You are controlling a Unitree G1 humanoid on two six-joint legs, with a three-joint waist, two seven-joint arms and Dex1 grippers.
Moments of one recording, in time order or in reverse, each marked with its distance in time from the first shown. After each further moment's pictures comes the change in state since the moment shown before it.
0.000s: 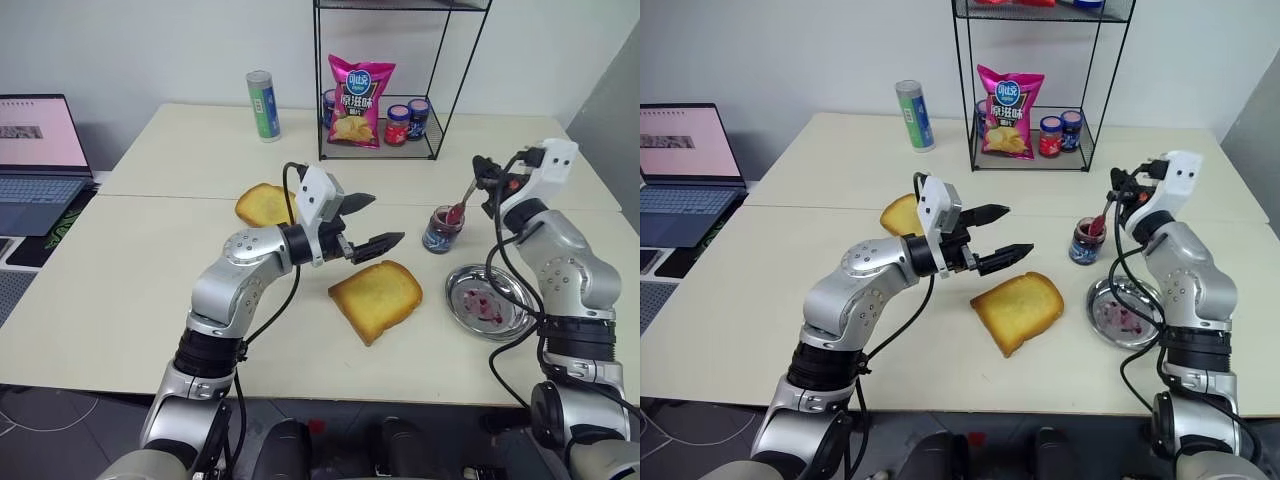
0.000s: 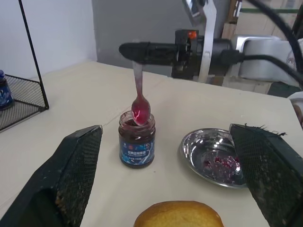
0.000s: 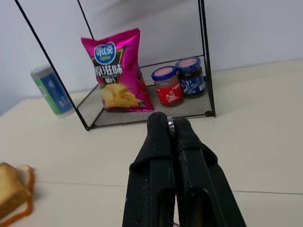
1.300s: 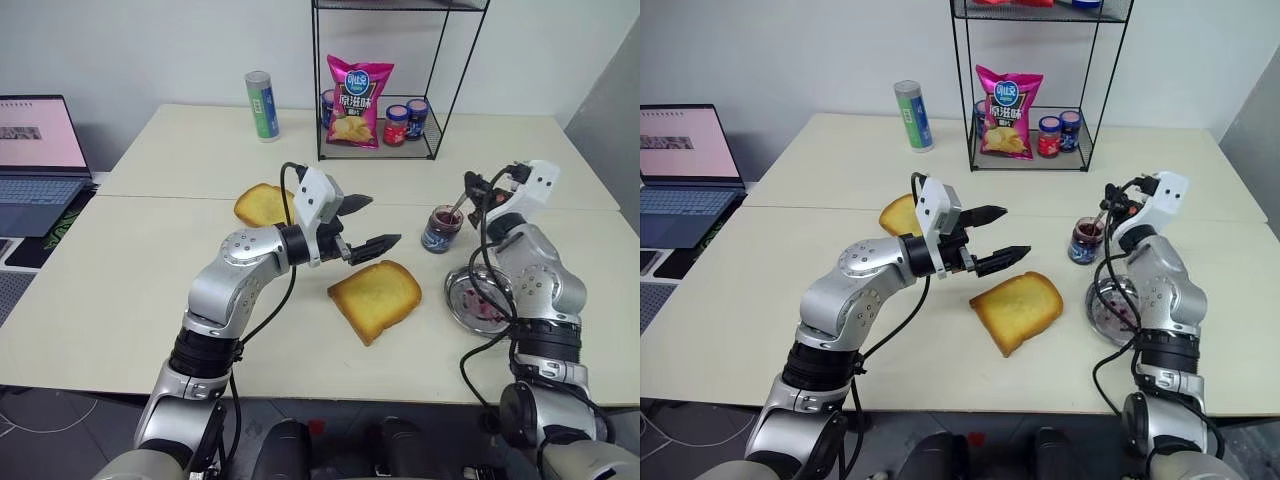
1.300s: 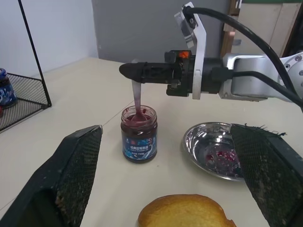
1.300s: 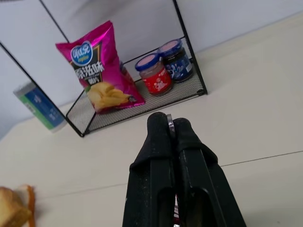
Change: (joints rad) left arm 0.000 0.023 -0.012 0.000 0.007 -0.006 0.005; right arm -0.025 0.183 -0.170 0.073 0.033 0.008 -0.088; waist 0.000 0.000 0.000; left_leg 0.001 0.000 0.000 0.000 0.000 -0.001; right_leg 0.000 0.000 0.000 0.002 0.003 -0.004
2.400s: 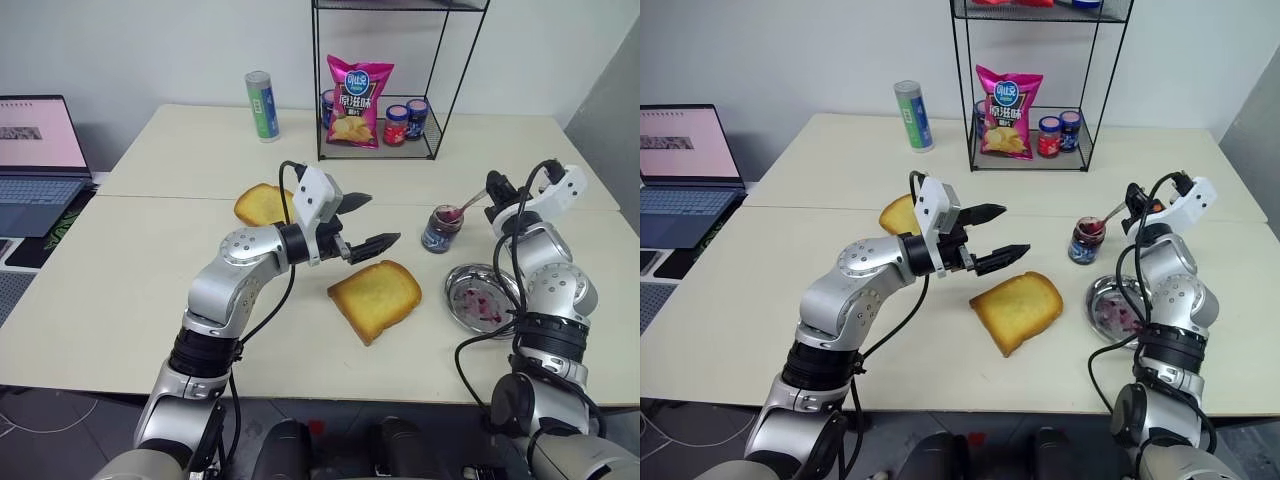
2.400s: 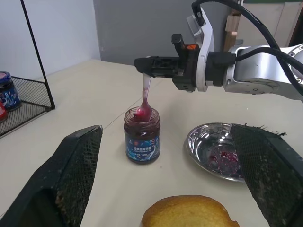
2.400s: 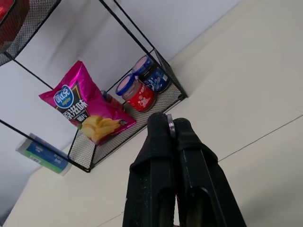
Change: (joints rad) left arm -0.001 0.003 0.000 0.004 0.005 -0.016 -0.001; right arm -0.031 0.037 -0.158 0.009 0.179 0.056 -0.144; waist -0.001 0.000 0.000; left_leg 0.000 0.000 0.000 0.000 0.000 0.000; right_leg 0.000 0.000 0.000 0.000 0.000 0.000
